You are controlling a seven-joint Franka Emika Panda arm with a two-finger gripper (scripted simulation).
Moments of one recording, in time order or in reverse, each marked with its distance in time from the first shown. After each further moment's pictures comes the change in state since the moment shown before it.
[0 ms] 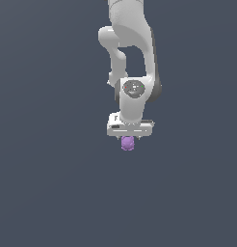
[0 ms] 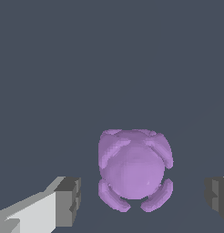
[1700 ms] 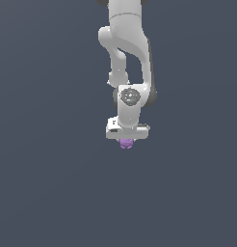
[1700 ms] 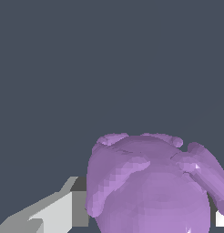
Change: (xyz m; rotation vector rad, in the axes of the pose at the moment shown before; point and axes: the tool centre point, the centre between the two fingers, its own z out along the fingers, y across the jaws) arm -0.009 0.008 0.038 0.000 -0.001 0.001
